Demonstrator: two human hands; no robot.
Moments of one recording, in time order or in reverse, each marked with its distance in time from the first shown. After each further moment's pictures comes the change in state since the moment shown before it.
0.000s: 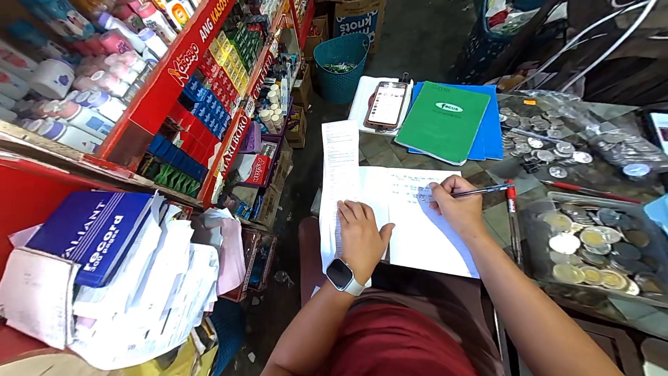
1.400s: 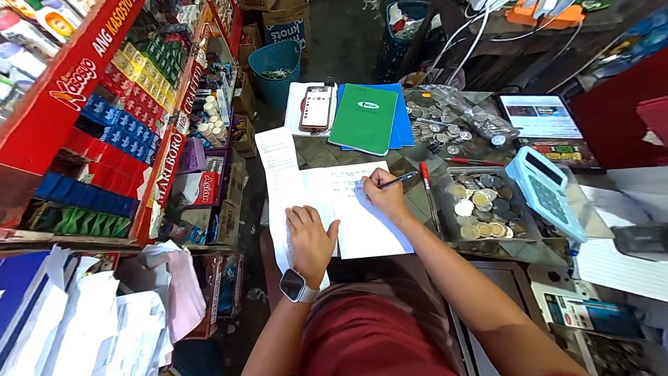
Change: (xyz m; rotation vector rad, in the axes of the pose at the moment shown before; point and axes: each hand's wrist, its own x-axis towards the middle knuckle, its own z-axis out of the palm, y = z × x) left_hand -0.002 -0.011 0.006 0.032 0.095 0.038; right_hand -0.008 -0.006 0.009 -0.023 -0.003 -0.038
